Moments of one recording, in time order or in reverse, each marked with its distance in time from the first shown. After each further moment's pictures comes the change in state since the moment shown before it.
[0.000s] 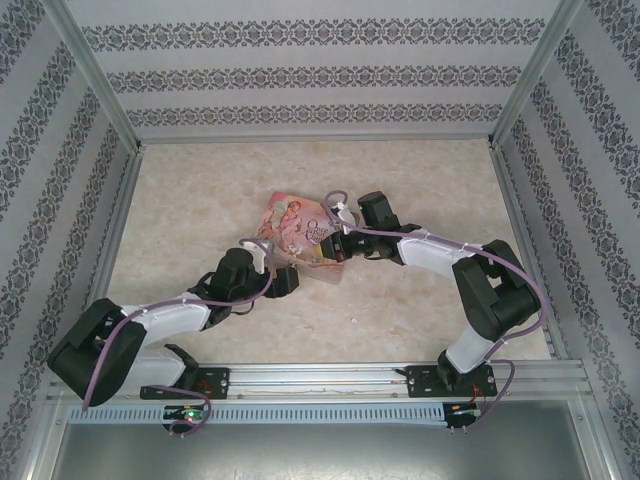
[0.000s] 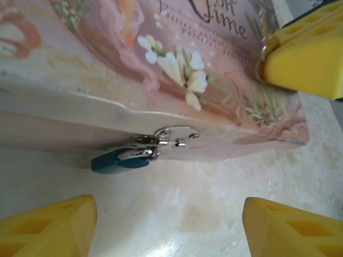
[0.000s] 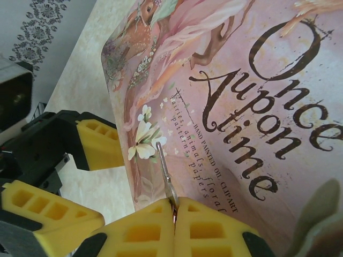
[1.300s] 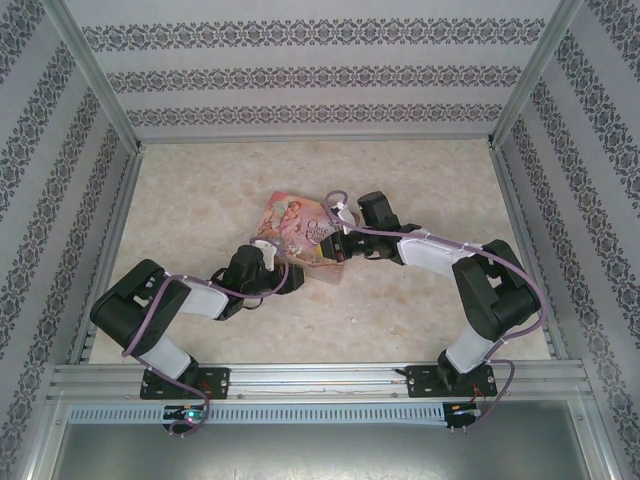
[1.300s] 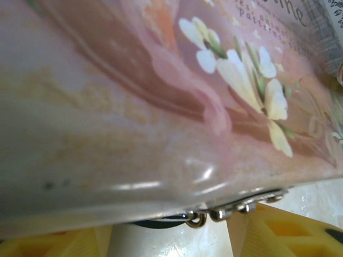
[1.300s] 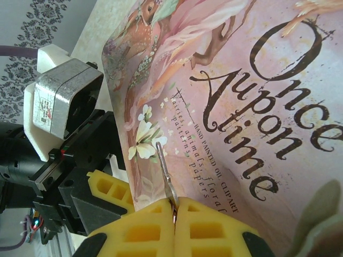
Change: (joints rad) left arm 0.013 0.312 0.041 0.276 0.035 0.037; right arm 0.000 0.001 0.000 0.001 0.000 -0.001
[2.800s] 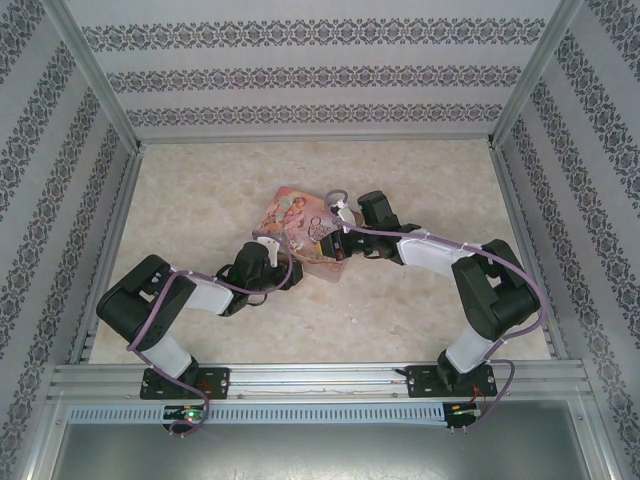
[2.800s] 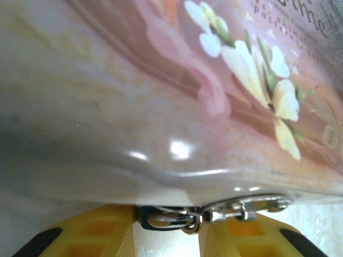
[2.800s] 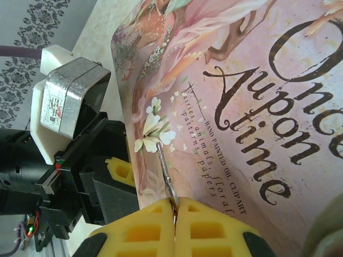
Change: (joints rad) left arm -0.018 0.031 0.048 -0.026 -0.064 -0.024; right arm 0.005 -0.002 0.001 0.022 0.023 0.013
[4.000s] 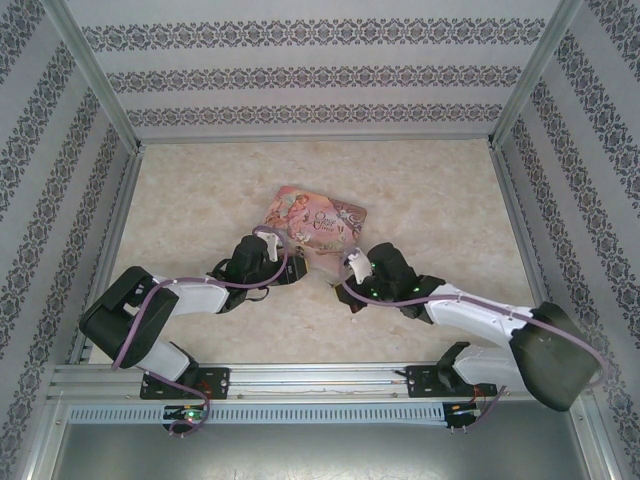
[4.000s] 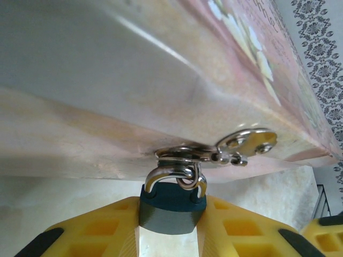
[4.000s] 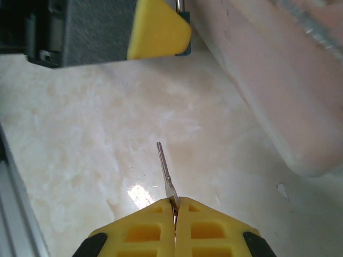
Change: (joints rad) left arm -0.005 -0.111 0.044 -0.124 0.101 -0.185; right arm 0.213 -0.427 -0.417 0.013 0.334 -0.067
